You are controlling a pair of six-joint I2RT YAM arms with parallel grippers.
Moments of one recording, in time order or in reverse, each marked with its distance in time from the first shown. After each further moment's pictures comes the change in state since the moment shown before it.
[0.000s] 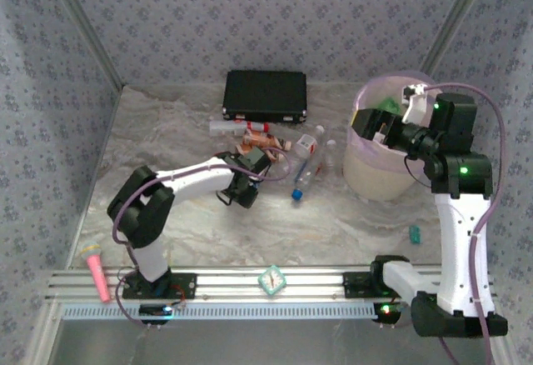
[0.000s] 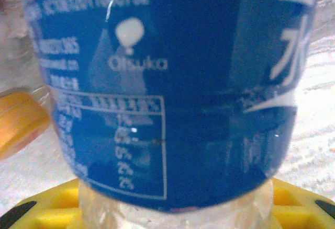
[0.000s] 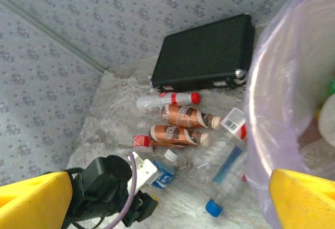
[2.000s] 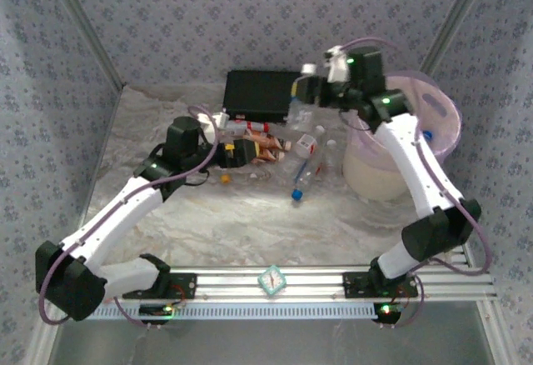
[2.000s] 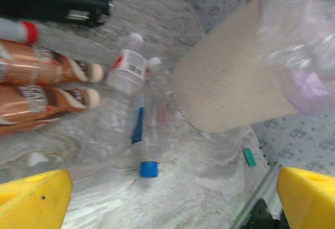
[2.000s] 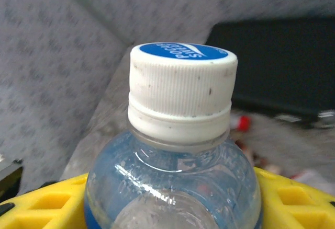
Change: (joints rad) left arm 0.276 -0.600 -0.197 0.531 0.588 -0.340; right arm 0.293 0.496 0.236 0.267 0.123 0.024
